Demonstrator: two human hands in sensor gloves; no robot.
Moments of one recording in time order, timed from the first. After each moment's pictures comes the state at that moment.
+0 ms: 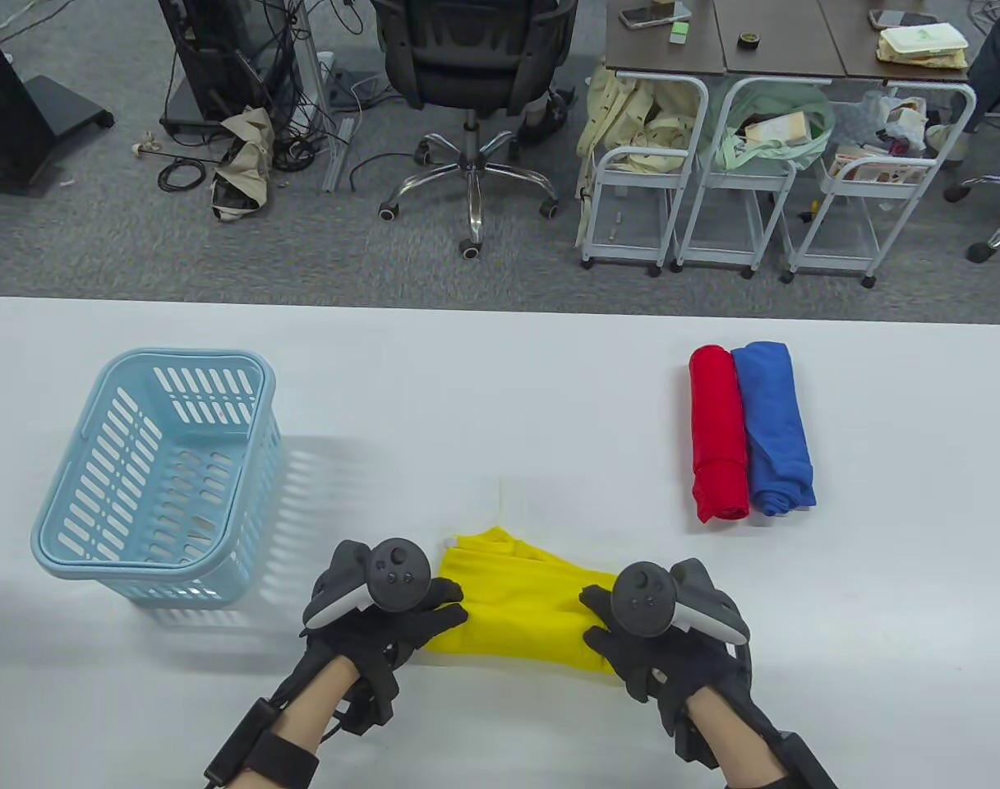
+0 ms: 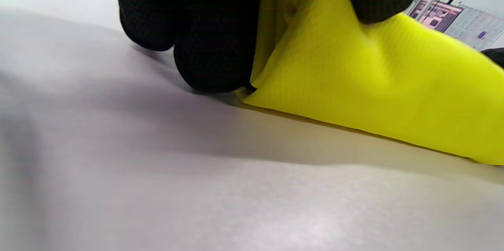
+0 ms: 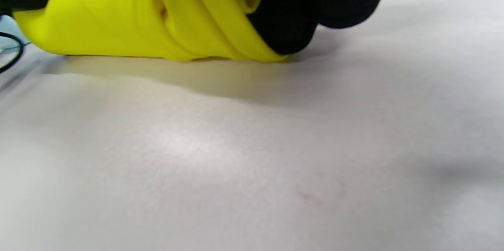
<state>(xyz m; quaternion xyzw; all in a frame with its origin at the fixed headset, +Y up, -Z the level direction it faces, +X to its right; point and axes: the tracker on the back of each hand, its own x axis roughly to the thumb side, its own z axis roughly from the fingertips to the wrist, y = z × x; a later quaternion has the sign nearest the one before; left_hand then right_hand) -0.158 -0.750 -0.287 -0.20 -0.19 0.14 0.95 0.146 -0.751 -0.260 0.14 0.26 0.95 0.11</state>
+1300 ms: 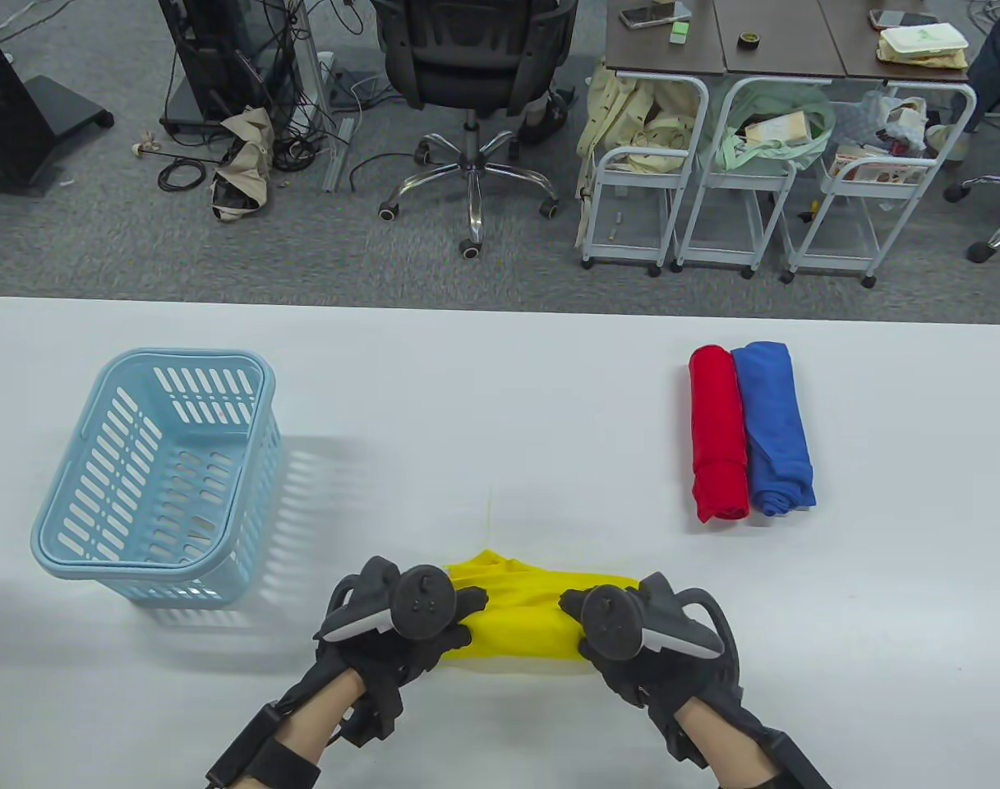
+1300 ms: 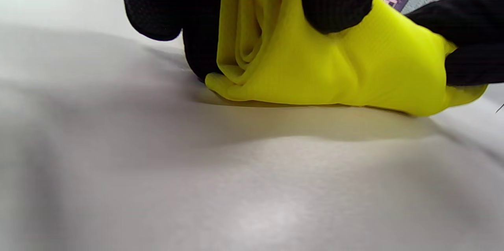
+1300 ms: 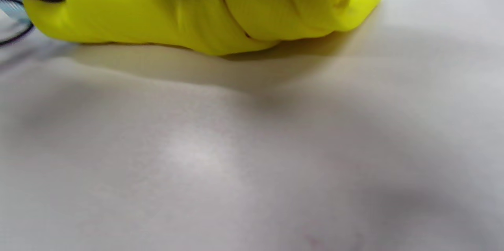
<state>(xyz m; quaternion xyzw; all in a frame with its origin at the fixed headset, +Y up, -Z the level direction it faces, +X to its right) -0.140 -0.747 -0.274 -0.22 -0.27 0.17 0.92 0.129 -0.747 -0.255 0.22 0.23 0.94 0.10</state>
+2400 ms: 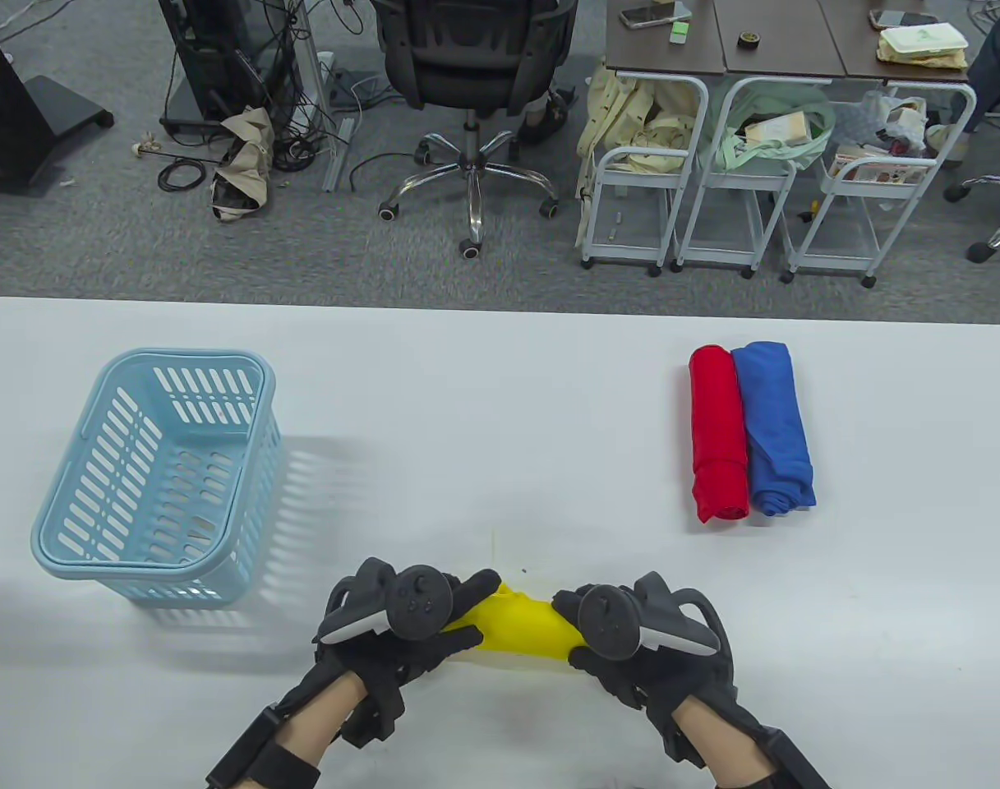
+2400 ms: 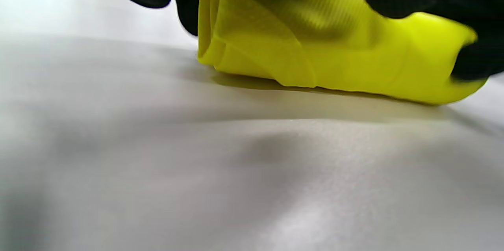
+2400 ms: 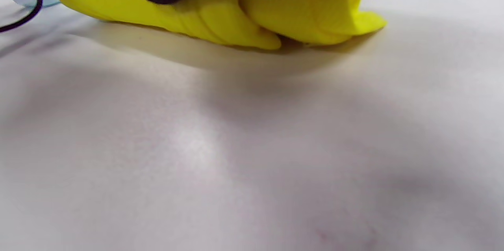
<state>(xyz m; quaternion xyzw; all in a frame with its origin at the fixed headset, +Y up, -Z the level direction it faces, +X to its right) -0.129 -0.743 -0.263 -0.17 -0.29 0.06 0.94 0.122 -0.750 -0.252 0.23 0.23 0.94 0.07</state>
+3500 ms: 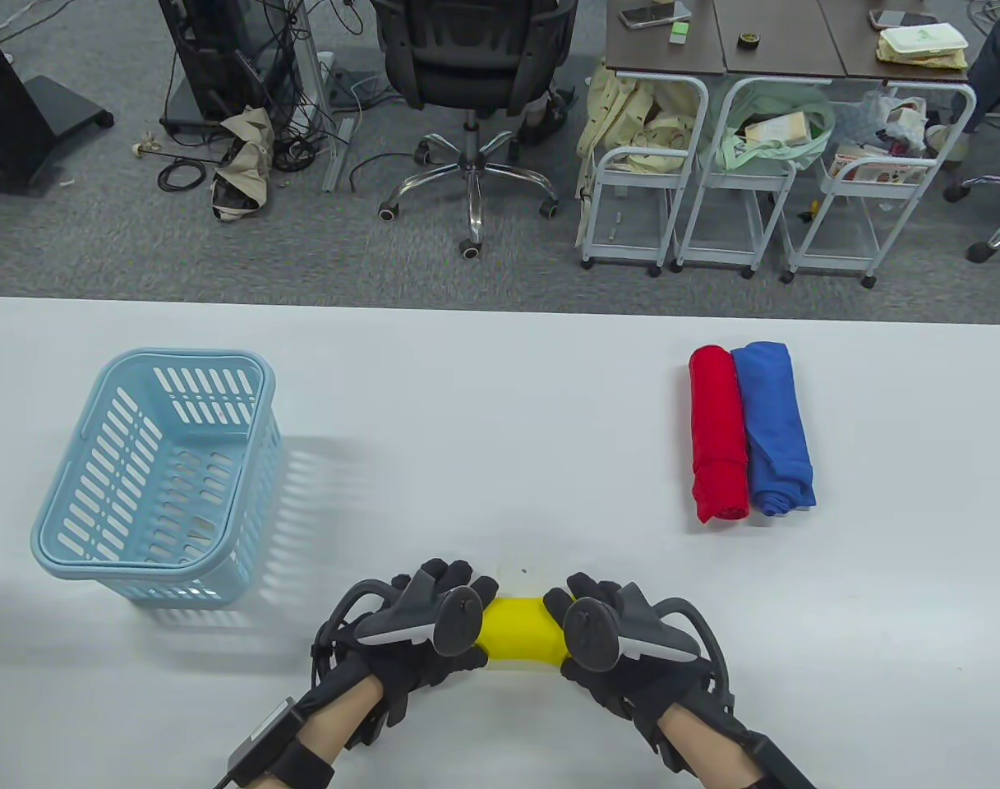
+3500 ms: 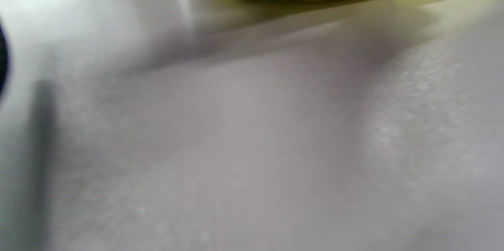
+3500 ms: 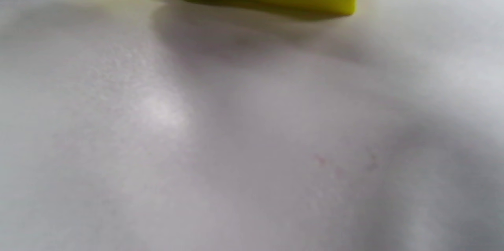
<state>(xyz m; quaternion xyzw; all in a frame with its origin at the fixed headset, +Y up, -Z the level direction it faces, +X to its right) -0.119 -0.774 -0.269 -0.25 -0.26 -0.06 0.93 0.106 -0.768 -0.246 0.23 0.26 0.94 -0.01</state>
